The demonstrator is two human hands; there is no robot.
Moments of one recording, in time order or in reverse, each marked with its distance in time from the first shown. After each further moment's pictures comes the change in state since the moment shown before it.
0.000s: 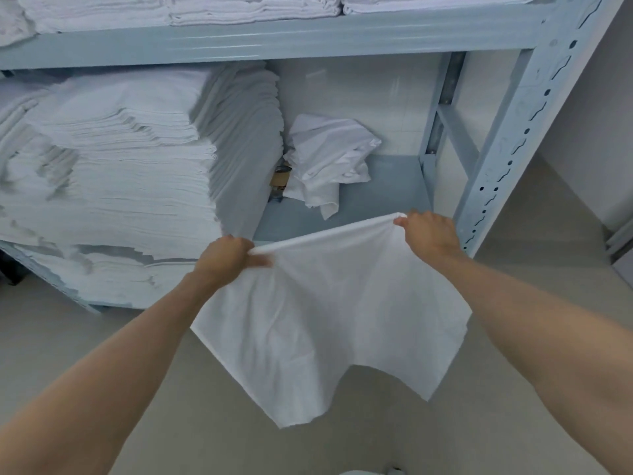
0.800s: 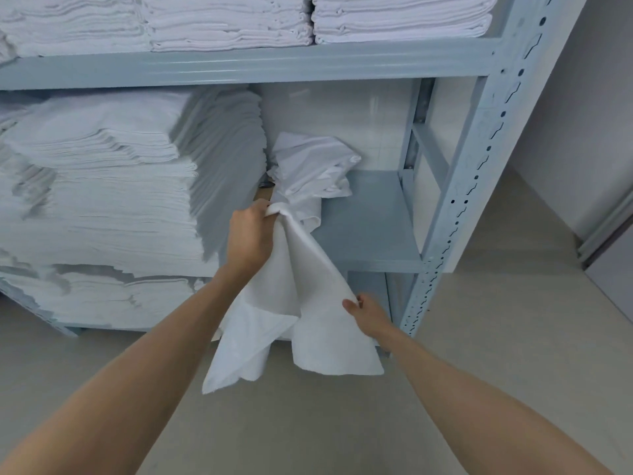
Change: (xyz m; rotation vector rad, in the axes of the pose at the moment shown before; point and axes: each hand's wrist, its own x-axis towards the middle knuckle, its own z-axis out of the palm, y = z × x) left_hand 0.010 0.110 -0.035 -0.419 0.597 0.099; right_hand -0.104 -0.053 0.069 1.060 -0.515 0.297
